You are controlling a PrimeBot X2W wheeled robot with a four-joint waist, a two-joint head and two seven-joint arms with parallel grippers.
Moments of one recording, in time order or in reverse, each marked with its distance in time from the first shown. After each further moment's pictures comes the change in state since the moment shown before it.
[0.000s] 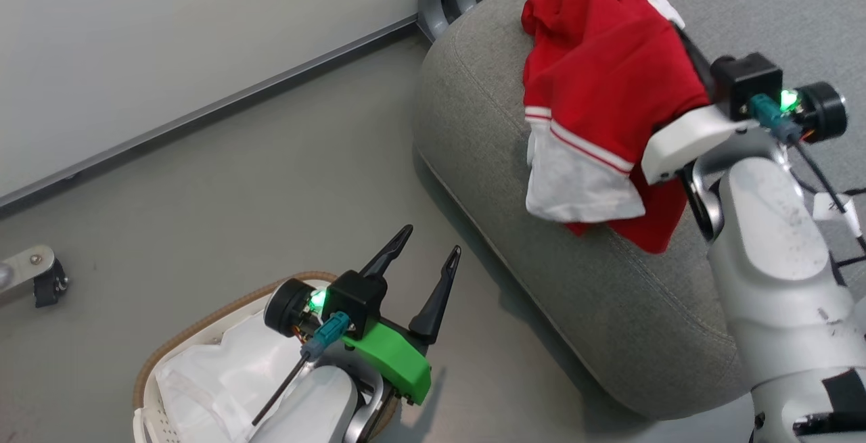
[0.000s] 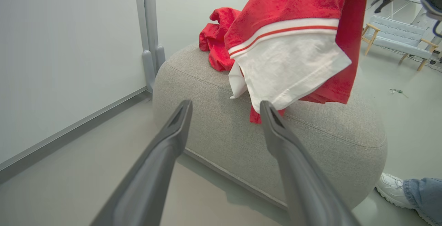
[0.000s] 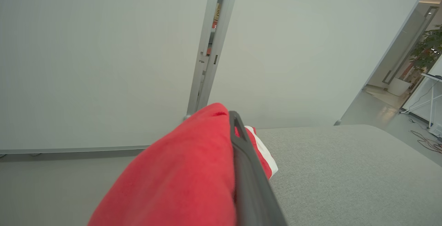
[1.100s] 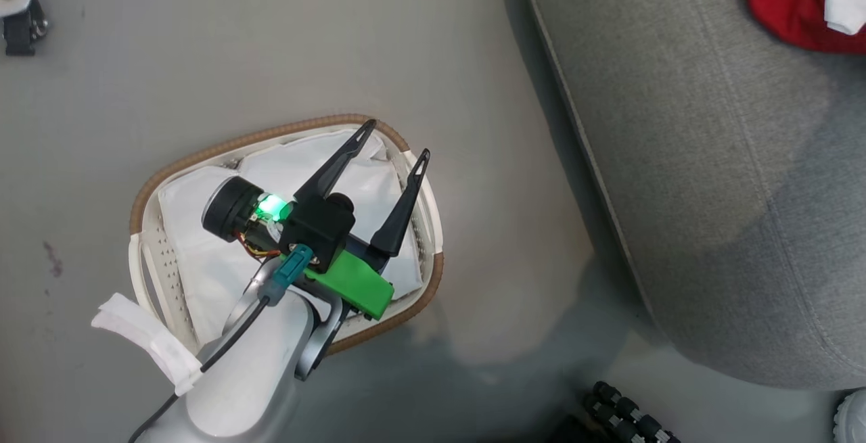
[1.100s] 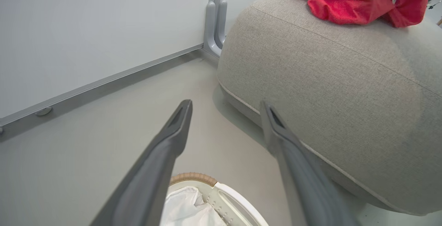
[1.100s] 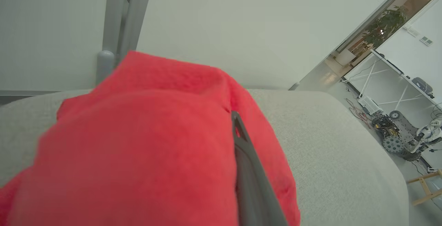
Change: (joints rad) left arm -0.170 0.138 -0.007 -0.170 0.075 0.039 0.039; right arm -0.375 -0.344 -0.393 0.306 -0.158 0.000 0.004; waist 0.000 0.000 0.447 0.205
